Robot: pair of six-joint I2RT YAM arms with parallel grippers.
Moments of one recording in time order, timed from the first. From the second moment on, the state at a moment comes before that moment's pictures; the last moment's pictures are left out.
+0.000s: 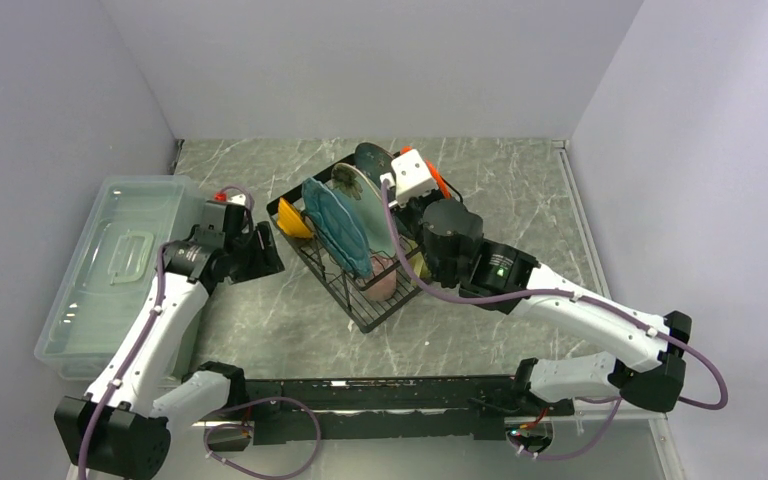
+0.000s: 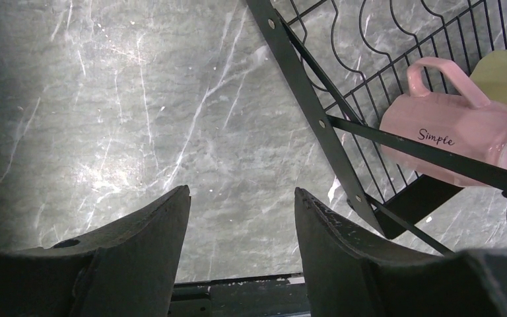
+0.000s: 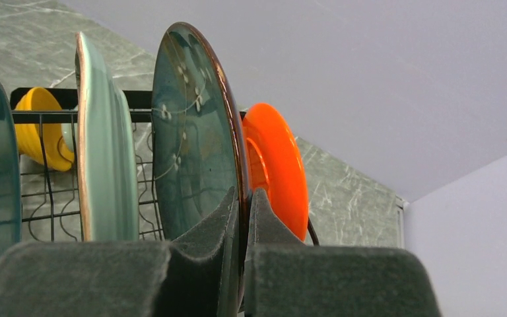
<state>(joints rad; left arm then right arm) -0.23 1.01 0.97 -0.88 0.02 -0.46 1.09 1.21 1.29 -0.18 0.80 -0.31</state>
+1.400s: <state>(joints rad) -0.23 0.87 0.91 -0.85 0.05 -0.43 1.14 1.00 1.38 -0.34 0.86 -0.08</state>
